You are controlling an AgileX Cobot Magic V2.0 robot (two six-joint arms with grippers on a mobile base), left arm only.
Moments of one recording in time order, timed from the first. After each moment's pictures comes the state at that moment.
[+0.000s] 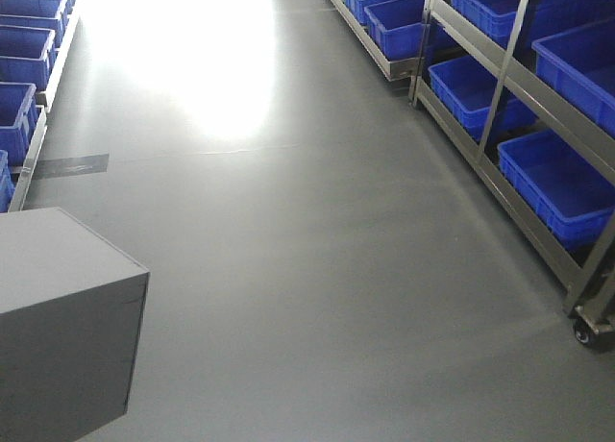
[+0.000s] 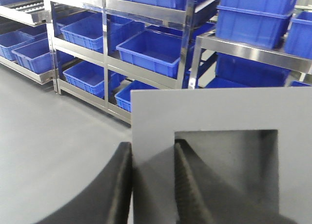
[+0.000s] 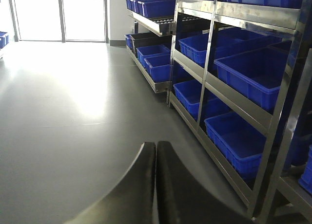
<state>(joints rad) -1.16 0.33 -0.67 0.70 0.73 -0.77</state>
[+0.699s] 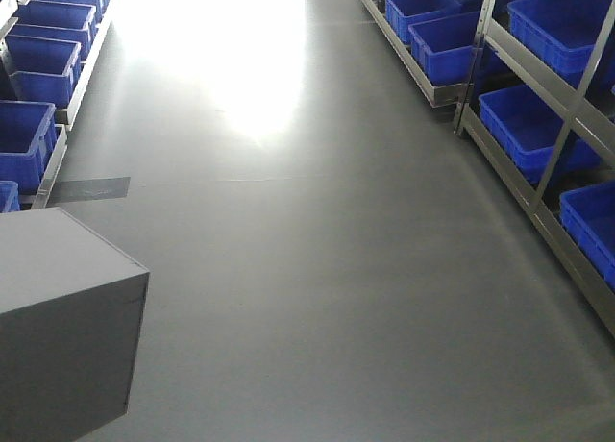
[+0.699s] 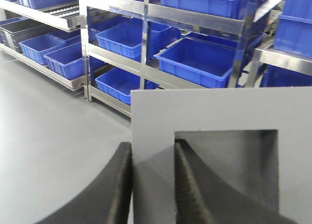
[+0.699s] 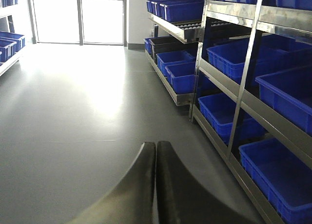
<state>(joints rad) -1.16 0.33 -0.67 0.70 0.73 -0.77</state>
